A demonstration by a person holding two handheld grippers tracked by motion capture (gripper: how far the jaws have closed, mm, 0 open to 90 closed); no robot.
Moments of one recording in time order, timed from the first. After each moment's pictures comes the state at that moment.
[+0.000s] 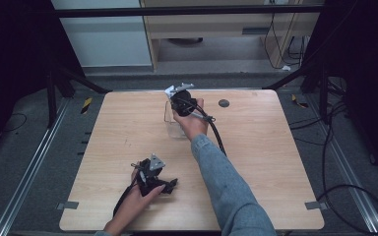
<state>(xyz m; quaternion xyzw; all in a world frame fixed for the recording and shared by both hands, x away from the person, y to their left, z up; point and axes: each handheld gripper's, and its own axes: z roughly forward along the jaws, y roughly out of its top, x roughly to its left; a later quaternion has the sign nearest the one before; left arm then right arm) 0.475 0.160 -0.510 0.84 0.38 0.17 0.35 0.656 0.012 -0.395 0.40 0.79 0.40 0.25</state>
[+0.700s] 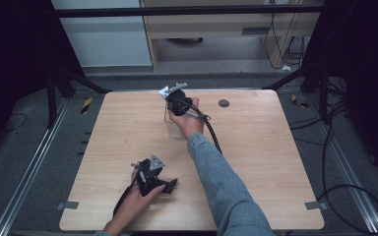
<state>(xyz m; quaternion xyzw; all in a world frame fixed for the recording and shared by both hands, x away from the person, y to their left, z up) 0.475 0.160 -0.509 0.84 0.38 0.17 0.35 0.662 0.026 -0.397 0.39 0.80 0.38 0.24</state>
